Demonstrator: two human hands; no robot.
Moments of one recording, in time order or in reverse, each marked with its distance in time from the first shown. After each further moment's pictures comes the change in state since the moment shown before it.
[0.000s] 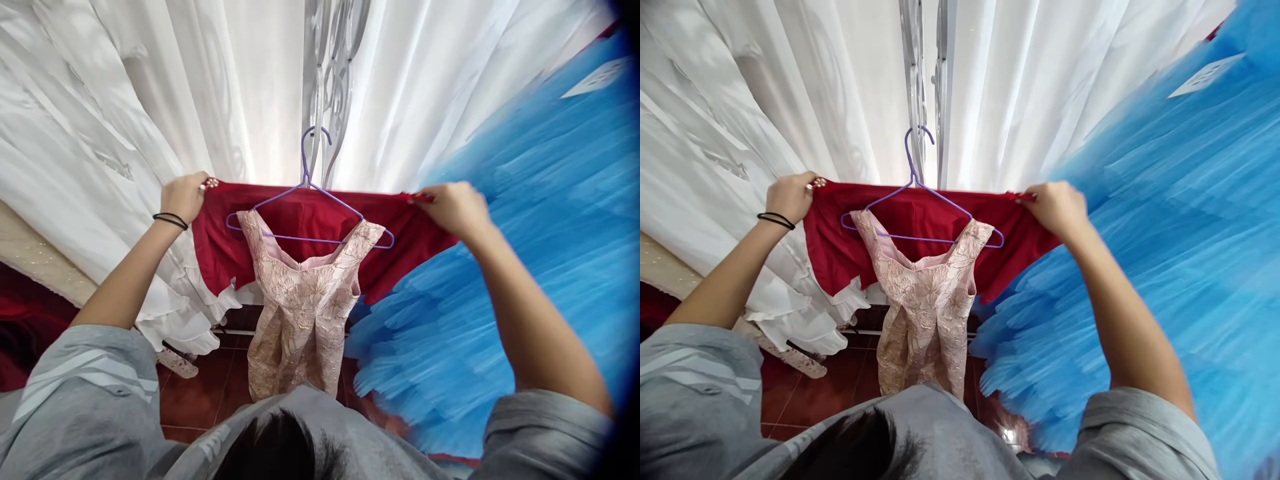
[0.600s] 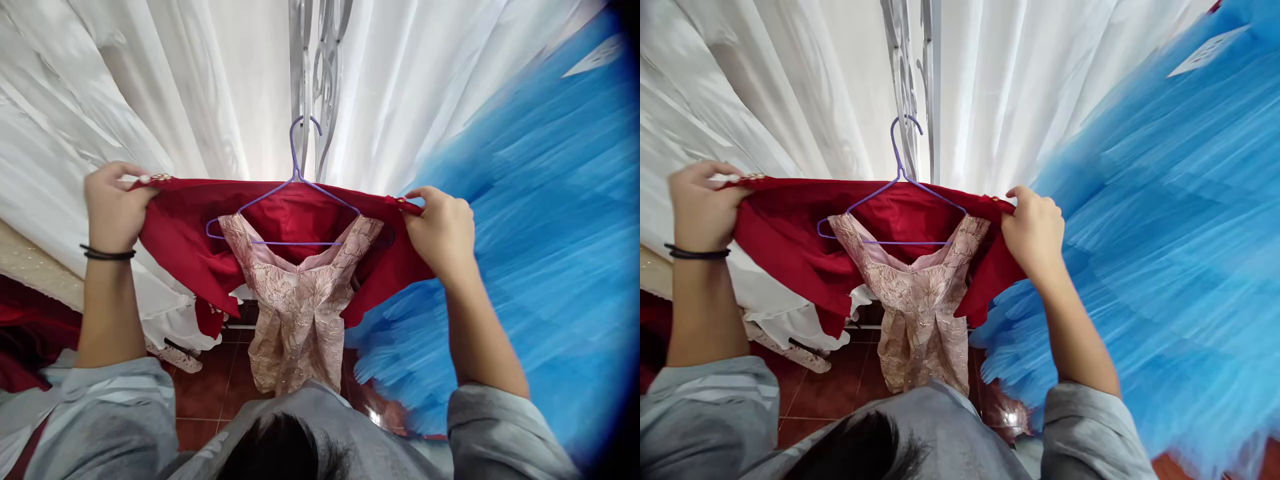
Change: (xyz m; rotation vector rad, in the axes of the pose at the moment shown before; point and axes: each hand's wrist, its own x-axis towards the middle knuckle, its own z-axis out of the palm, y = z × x) left_hand -0.051 -0.008 -0.048 -0.819 0.292 -0.268; right_hand -0.076 -0.053 -0.008 0.245 0.147 0.102
